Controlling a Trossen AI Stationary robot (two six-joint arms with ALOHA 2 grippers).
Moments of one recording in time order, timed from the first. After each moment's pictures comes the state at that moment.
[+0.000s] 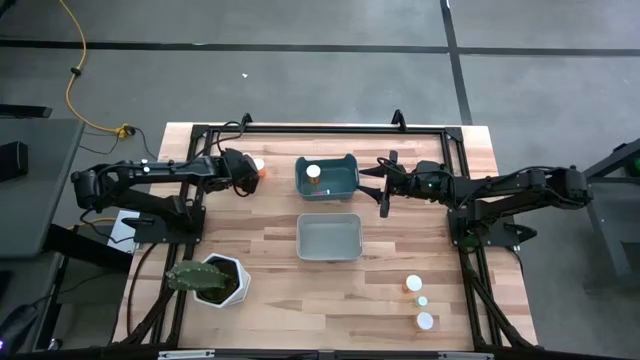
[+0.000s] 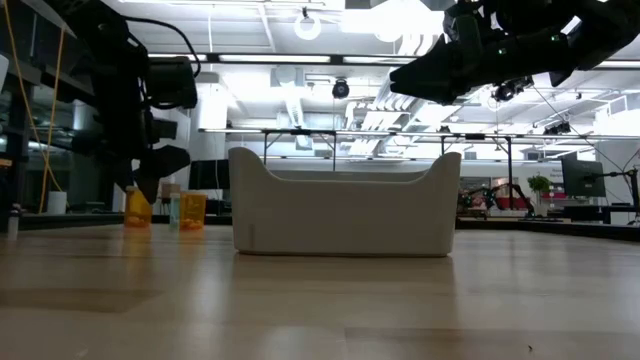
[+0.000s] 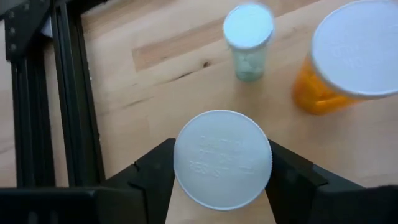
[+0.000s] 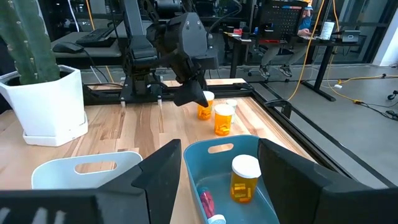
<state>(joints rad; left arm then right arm) 0.57 1.21 0.56 -0.67 -0.56 -0.68 -0.18 1.12 0.43 0.58 0.03 -0.05</state>
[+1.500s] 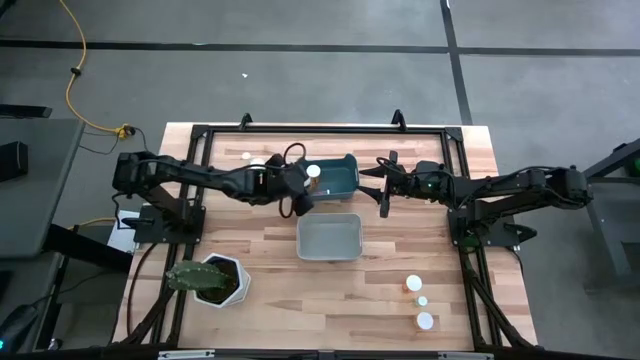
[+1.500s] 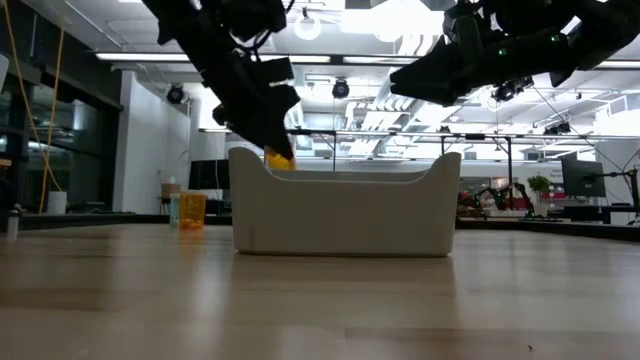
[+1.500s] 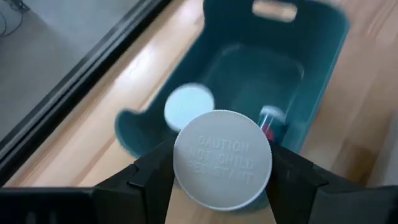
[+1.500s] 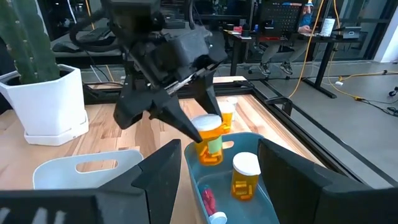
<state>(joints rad) 0.20 1.56 0.96 -0.28 -0.53 -0.26 -0.18 1.12 0.43 0.57 0.03 -0.04</state>
